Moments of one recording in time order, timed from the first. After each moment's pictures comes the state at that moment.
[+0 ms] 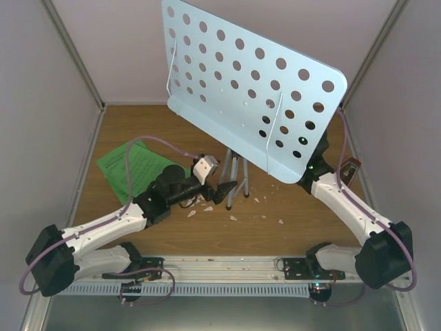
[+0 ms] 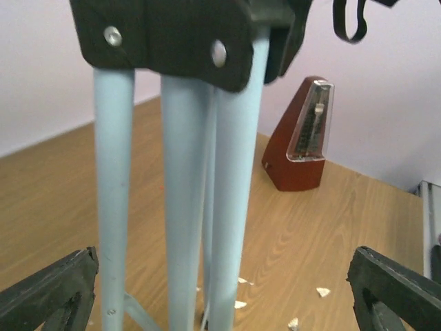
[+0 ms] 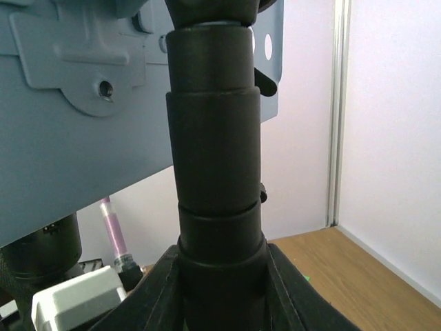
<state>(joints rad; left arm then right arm) -0.82 1.10 0.65 0.27 0.18 -0.08 0.43 1.24 0.96 0.55 -0.88 0.26</state>
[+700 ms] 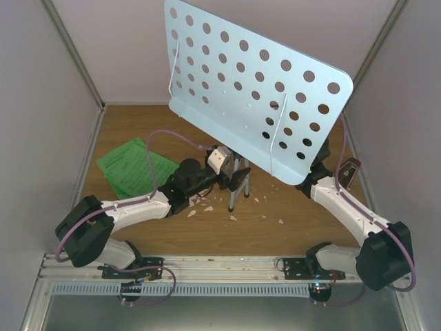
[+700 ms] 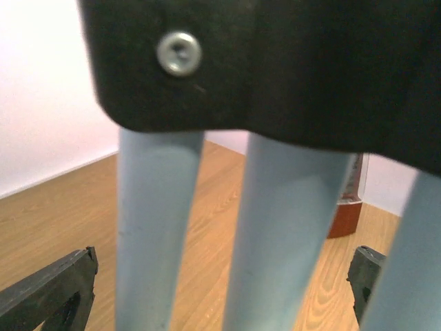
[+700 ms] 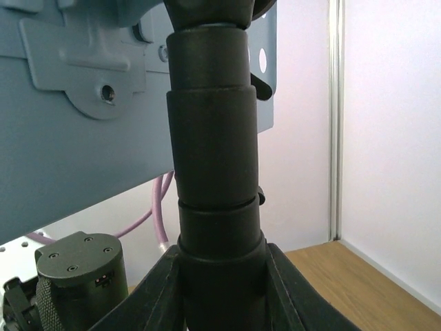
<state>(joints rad) -0.82 1.40 0.72 0.61 0.12 -0.08 0.43 1.23 0.89 0.70 -0.86 0.34</state>
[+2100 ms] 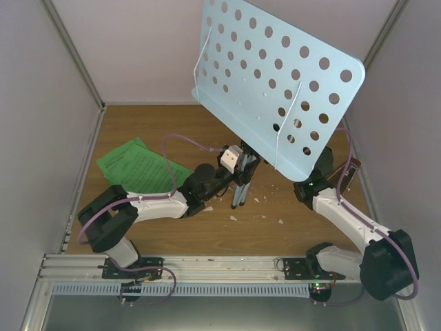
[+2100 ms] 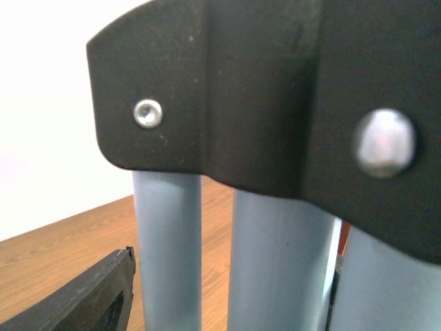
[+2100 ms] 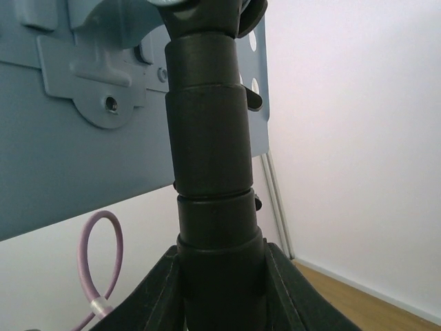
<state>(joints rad) -0.93 1.59 0.79 0.88 -0.12 -0.08 0.43 1.15 0.71 0.88 -0.57 0.49</state>
